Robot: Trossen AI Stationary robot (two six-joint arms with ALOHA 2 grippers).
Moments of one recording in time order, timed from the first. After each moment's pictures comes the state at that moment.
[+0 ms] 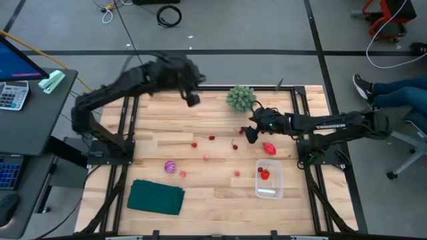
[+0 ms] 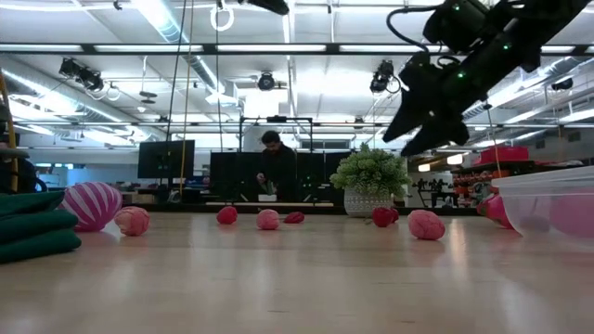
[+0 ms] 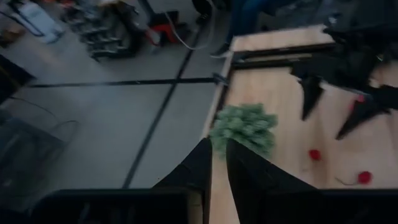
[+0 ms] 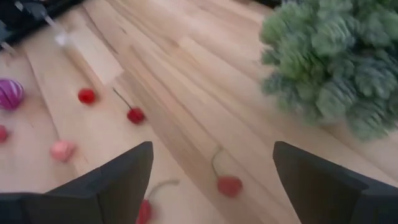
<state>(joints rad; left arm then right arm) 0.32 1.51 1.79 -0.73 -0.23 0.31 -0.21 1.17 0.55 -0.03 0.22 0.49</state>
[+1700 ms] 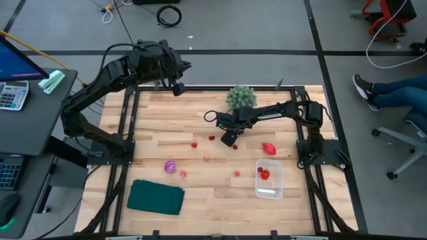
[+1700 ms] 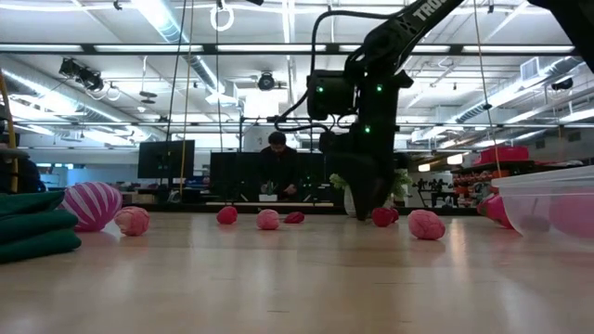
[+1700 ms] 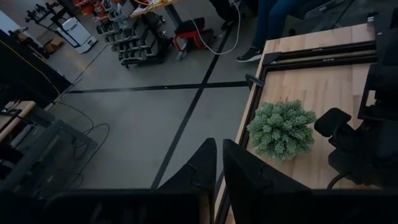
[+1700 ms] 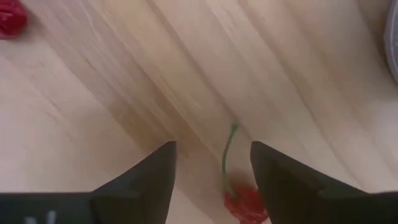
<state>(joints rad) 0.42 1.41 1.79 -0.76 -0.23 0.40 -0.22 1.98 1.29 -0.75 0.19 0.45</state>
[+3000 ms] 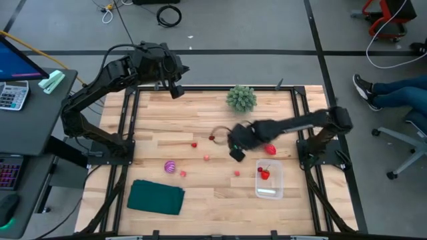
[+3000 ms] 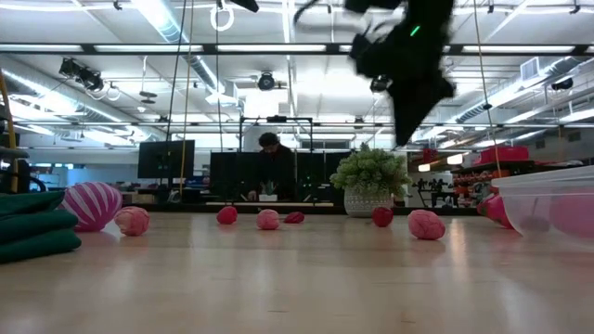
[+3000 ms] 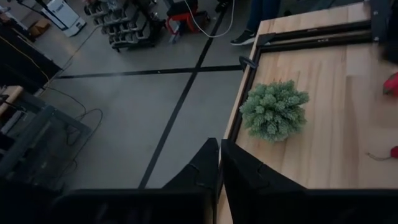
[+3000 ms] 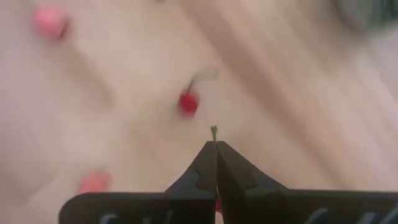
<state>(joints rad) 0.42 1.41 1.79 -0.84 -0.23 0.38 0.10 1.67 1.29 -1.02 0.27 0.79</state>
